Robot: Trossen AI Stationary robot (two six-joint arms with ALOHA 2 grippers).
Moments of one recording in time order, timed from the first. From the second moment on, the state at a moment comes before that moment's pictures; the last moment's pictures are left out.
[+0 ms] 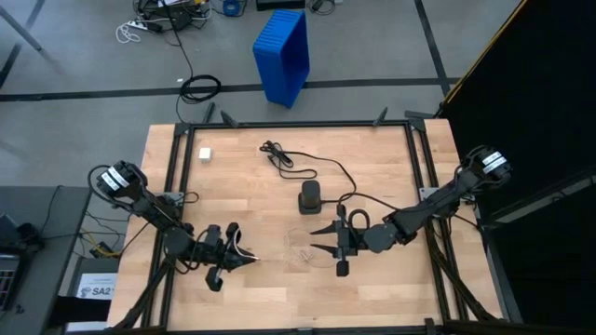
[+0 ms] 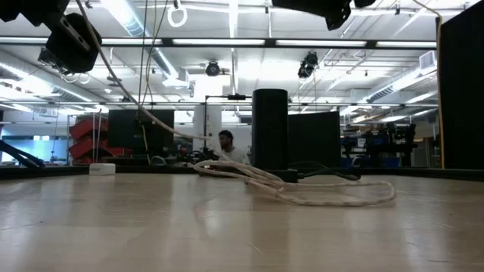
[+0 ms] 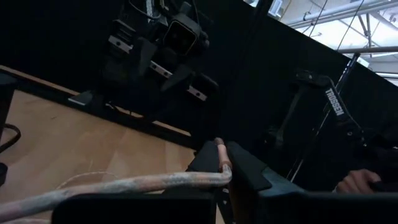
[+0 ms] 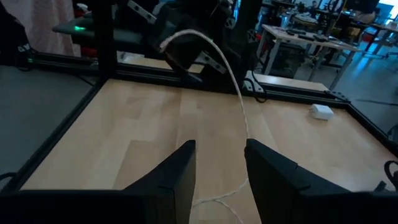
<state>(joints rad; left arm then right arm) -0.81 1.56 0.28 1.57 -0.67 -0.29 0.51 1.52 0.82 0.45 0.55 -0.01</state>
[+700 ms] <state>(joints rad) -0.81 1.56 0.25 1.02 -0.84 -0.78 0.18 1.69 1.29 0.00 0.29 -0.09</state>
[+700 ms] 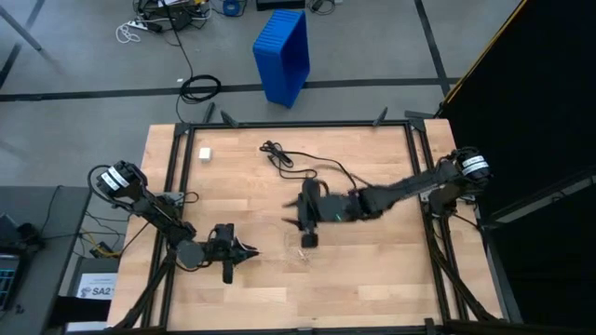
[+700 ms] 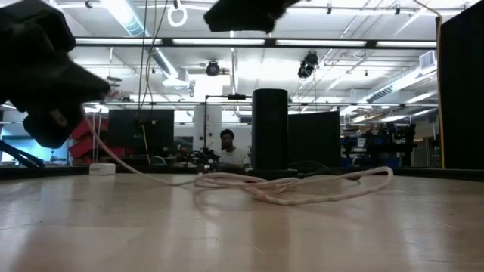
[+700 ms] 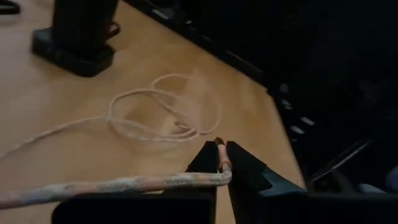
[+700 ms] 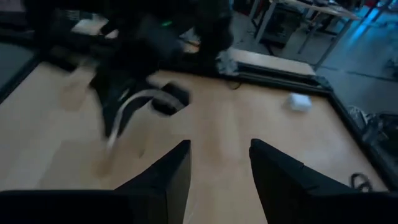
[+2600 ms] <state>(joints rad) -0.21 1.04 0.65 -0.50 -0.89 -0.86 0.33 1.33 0.93 0.02 0.18 -0.05</state>
